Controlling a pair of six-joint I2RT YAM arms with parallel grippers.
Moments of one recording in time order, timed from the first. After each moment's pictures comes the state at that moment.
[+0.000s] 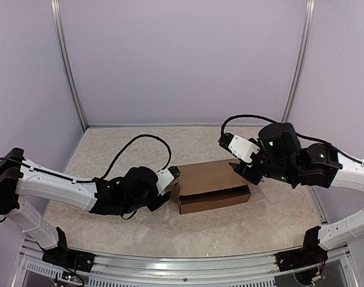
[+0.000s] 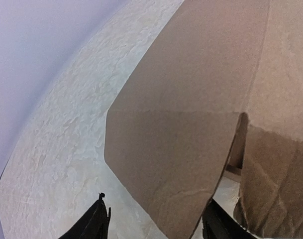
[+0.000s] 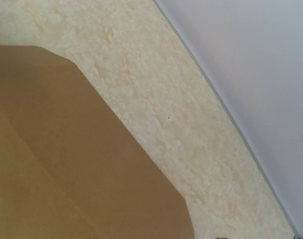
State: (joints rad) left arm -1.11 1.52 0.77 0.09 -0.50 0.18; right arm 1.08 1.11 1.05 -0.50 0.49 -0.40
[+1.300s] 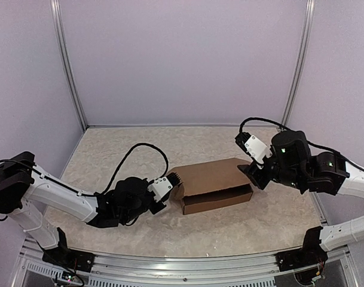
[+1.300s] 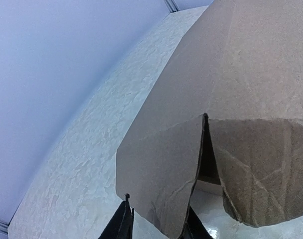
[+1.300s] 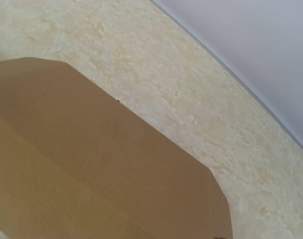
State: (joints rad) left arm -1.14 1.56 0.59 0.62 -0.49 0.40; right arm 1.03 0.98 0.92 -0.48 0.46 -0.18
